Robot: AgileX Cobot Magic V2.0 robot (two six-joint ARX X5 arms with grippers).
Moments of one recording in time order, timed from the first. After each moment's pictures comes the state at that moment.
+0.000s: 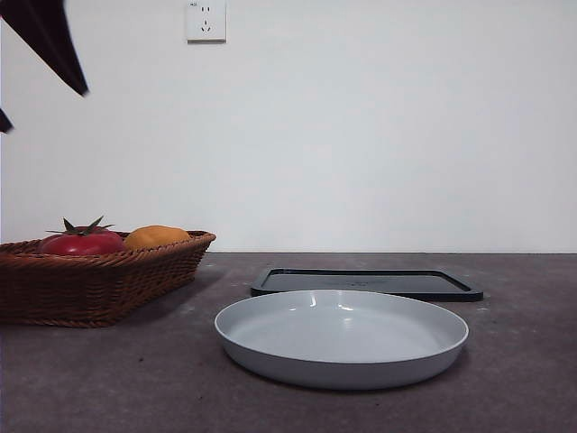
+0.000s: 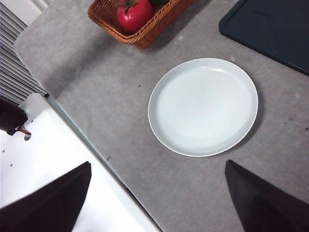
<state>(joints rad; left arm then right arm) -0.16 1.13 1.01 -0.67 0.29 -0.08 0.35 0.78 1.05 -1.07 -0.54 -0.03</state>
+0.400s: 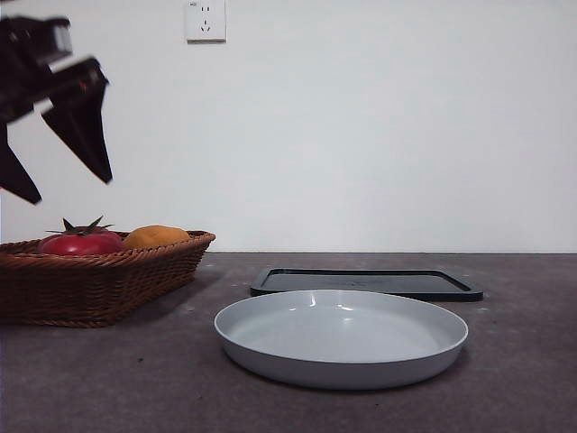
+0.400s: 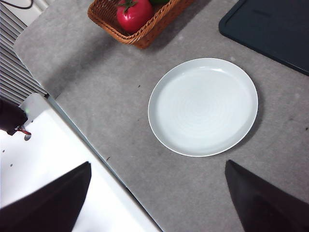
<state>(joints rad) -0.17 1.37 1.01 -0.55 0.23 0.00 0.35 0.78 1.05 -1.07 -0.54 -0.03</state>
